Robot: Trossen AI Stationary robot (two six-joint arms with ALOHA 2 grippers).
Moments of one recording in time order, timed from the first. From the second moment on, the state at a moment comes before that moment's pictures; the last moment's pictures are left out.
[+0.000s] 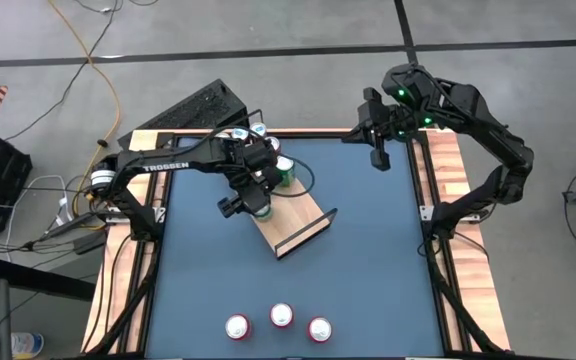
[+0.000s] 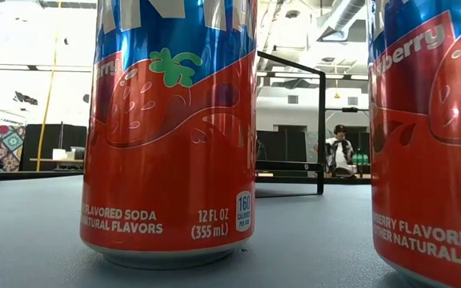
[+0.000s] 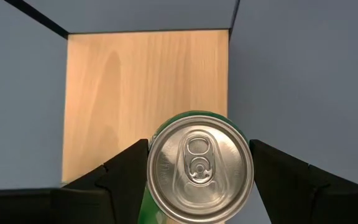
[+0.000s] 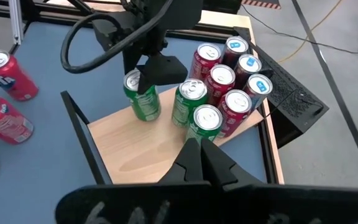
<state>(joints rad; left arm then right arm) 0.24 1.64 1.49 -1.00 0.30 1.15 -0.40 1.43 1.96 -1.19 -0.24 -0.37</state>
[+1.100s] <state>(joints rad) 0.19 1.64 1.55 -1.04 0.16 0.87 -0.40 1.43 1.96 -1.20 -0.24 -0.44</state>
